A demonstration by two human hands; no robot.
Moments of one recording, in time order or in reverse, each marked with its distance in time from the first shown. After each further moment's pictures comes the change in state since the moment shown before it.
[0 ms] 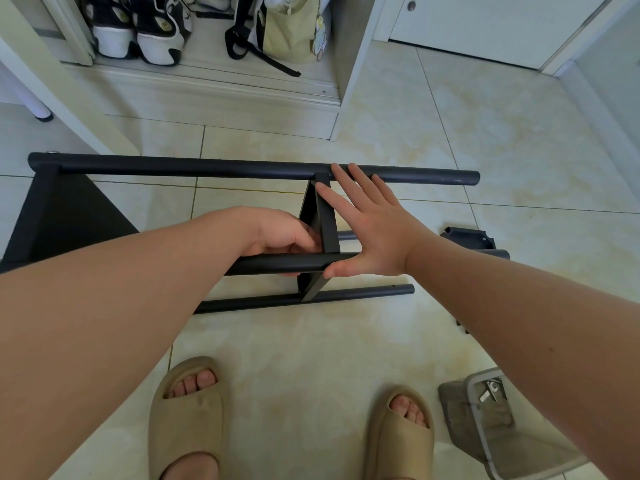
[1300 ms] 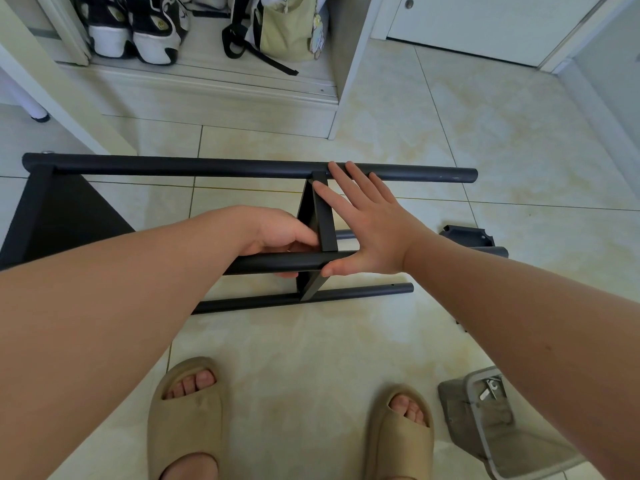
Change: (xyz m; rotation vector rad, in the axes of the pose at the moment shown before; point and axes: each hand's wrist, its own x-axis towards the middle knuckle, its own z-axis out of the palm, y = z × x) left_hand 0.001 0.002 0.002 0.007 0.006 -0.018; right_hand 0.000 -0.001 -0.002 0.011 -0.006 0.001
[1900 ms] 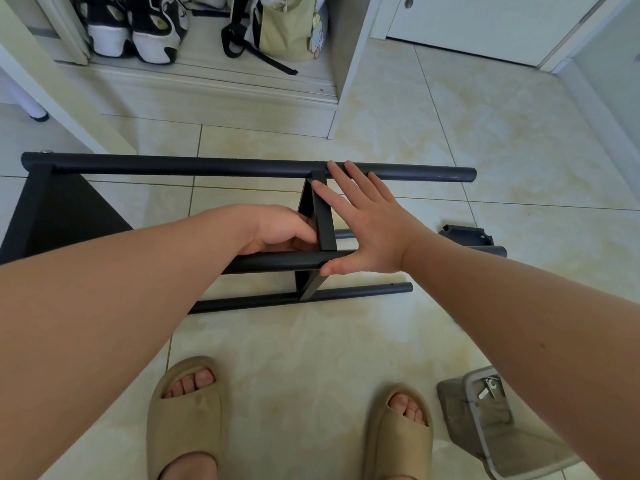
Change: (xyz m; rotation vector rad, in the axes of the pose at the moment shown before) left_hand -0.003 0.002 0.003 0.002 0.040 0.128; right_hand 0.001 0.001 0.003 -0.001 0.021 -0.003
